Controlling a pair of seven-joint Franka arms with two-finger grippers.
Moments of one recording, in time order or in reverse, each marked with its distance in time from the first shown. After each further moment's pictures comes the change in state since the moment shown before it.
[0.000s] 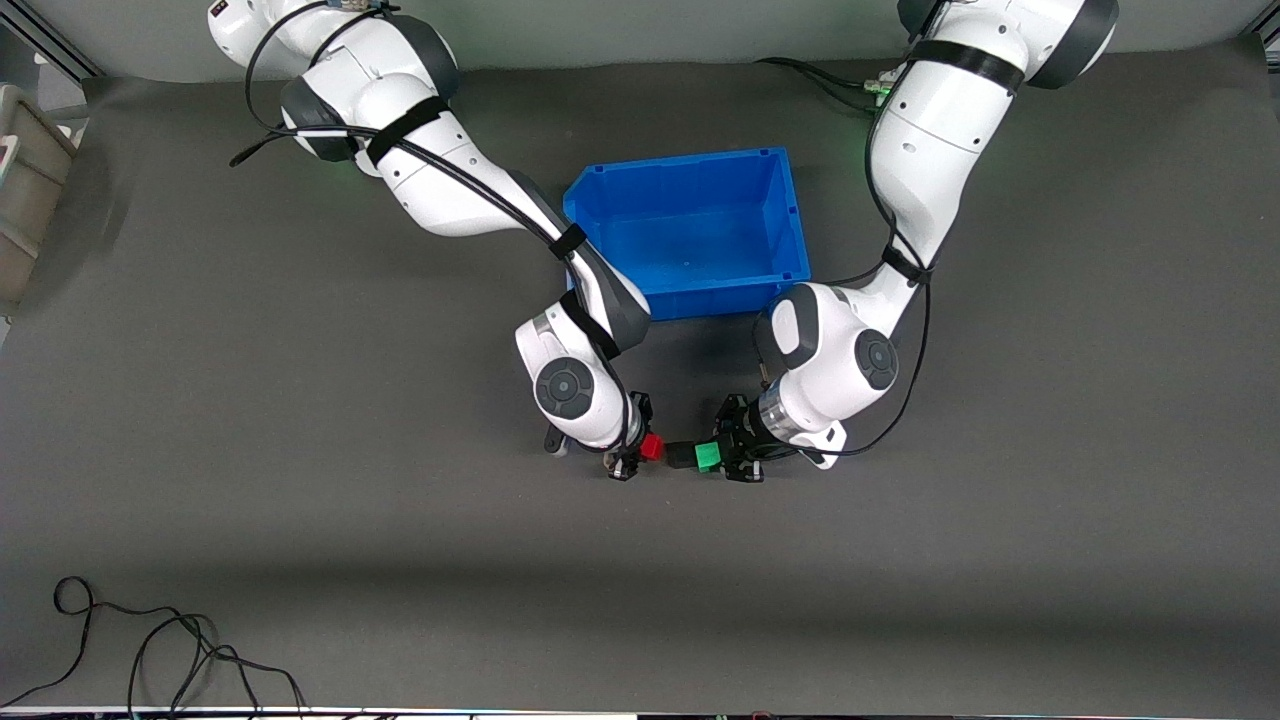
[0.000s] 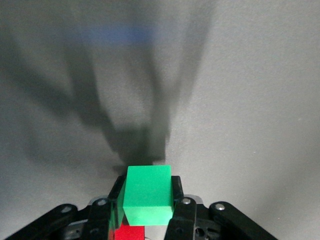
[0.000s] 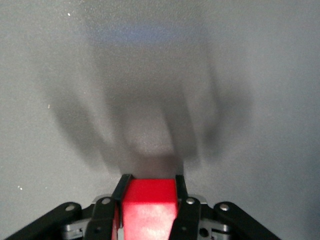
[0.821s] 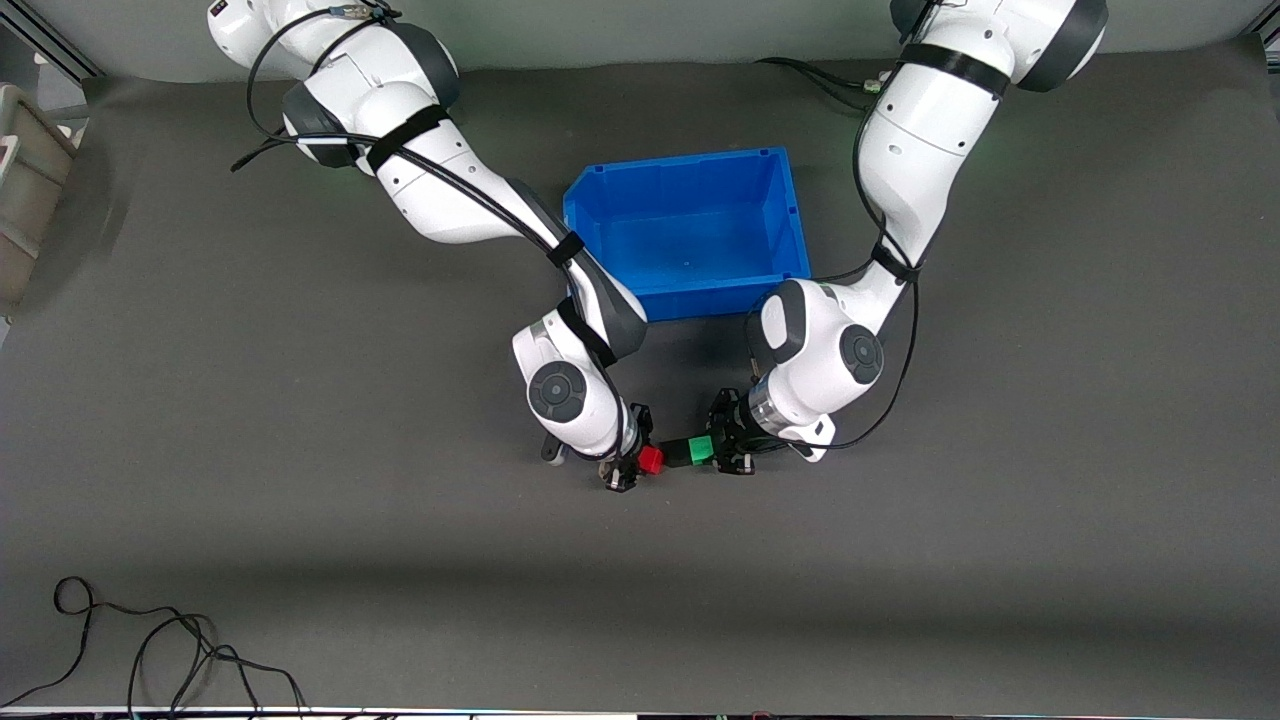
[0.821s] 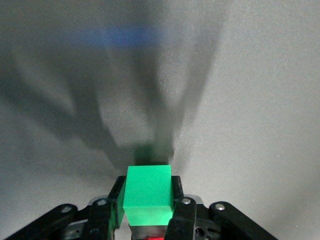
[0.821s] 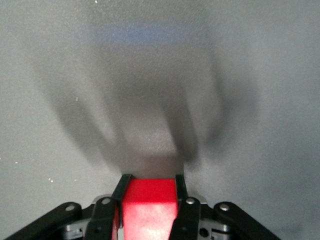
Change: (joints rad) left arm -0.020 0.014 -0.001 -0.008 -0.005 0.026 -0.007; right arm -0.011 0.027 -0.003 0.028 0.000 0.064 0.018
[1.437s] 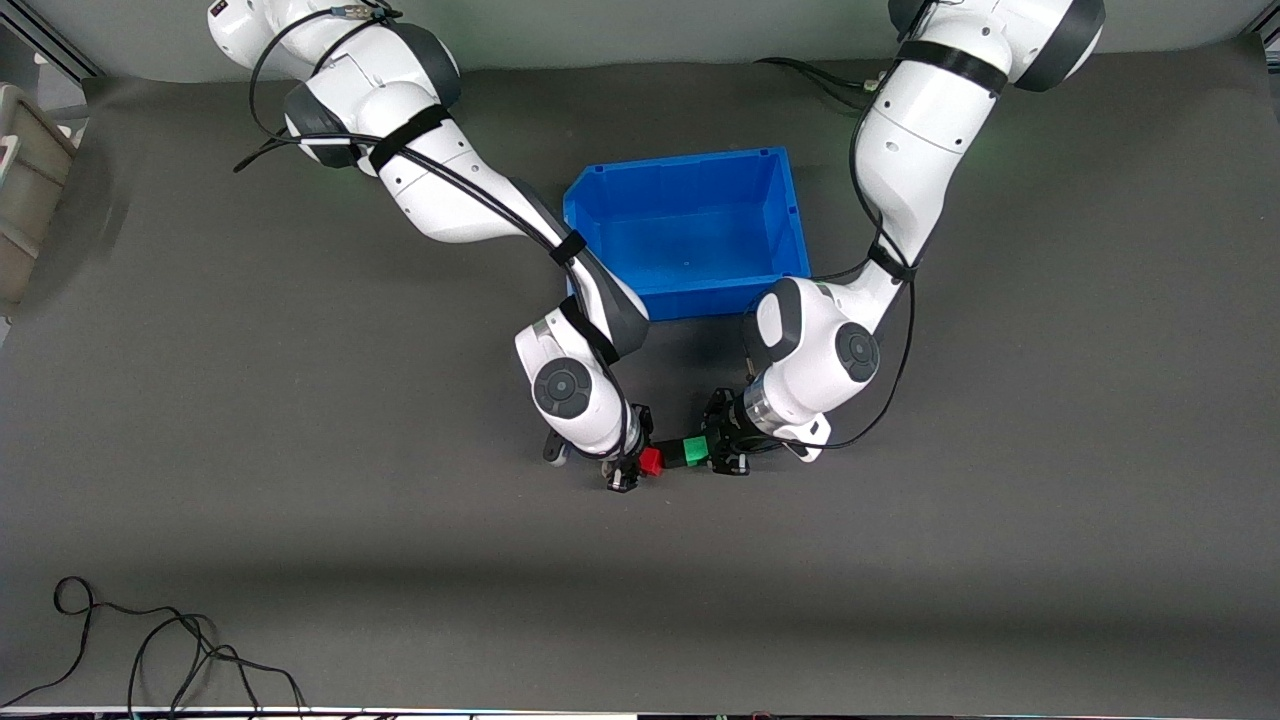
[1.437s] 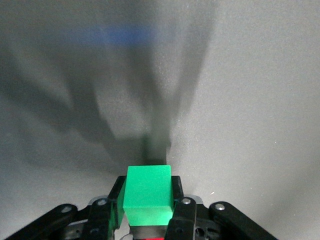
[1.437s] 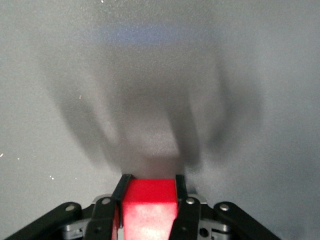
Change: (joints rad) left arm -0.009 0.000 -0.001 0.013 0.000 0.003 0.000; right arm 0.006 0.001 0.000 0.002 -0.034 -0.001 0.000
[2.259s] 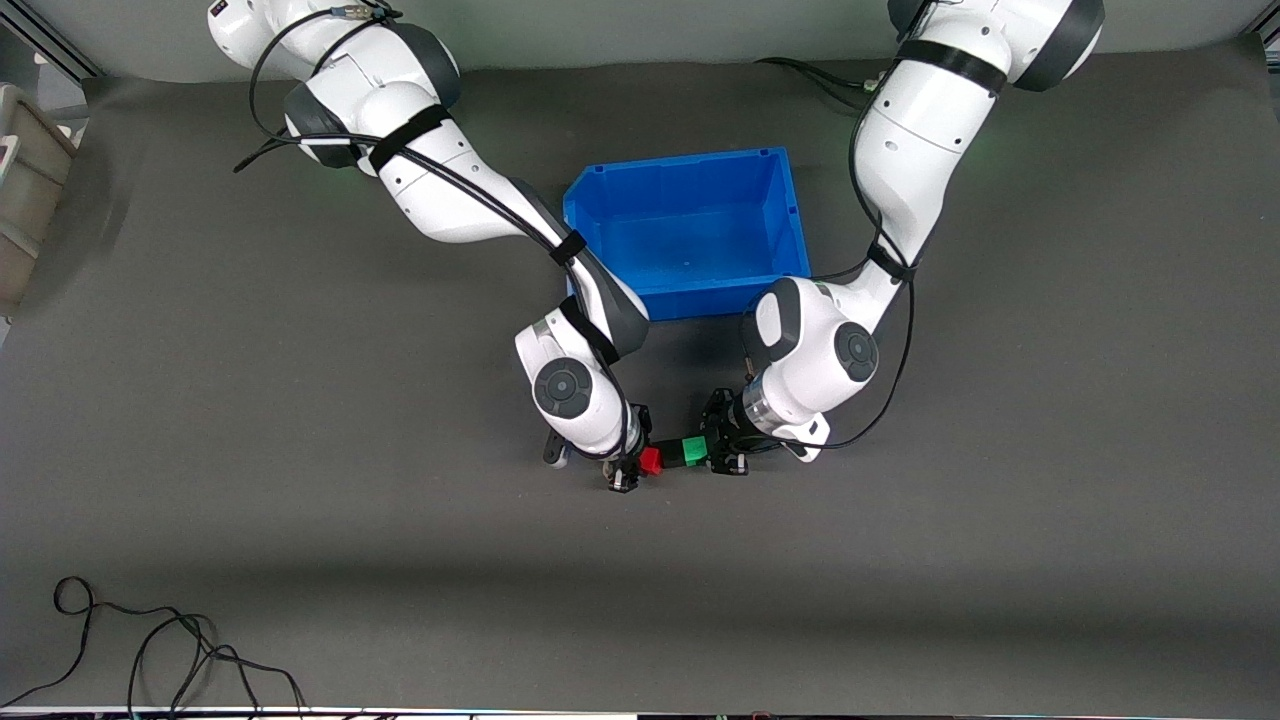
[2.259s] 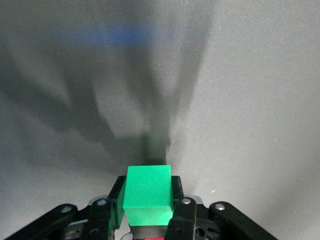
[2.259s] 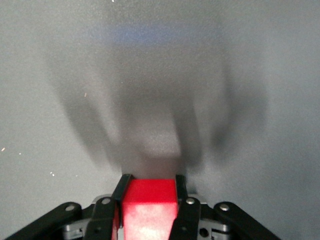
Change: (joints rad) left arm -0.002 0.000 0.000 0.001 0.003 0.000 0.002; right arm -0.001 0.000 0.000 0.001 -0.002 -0.003 -0.049
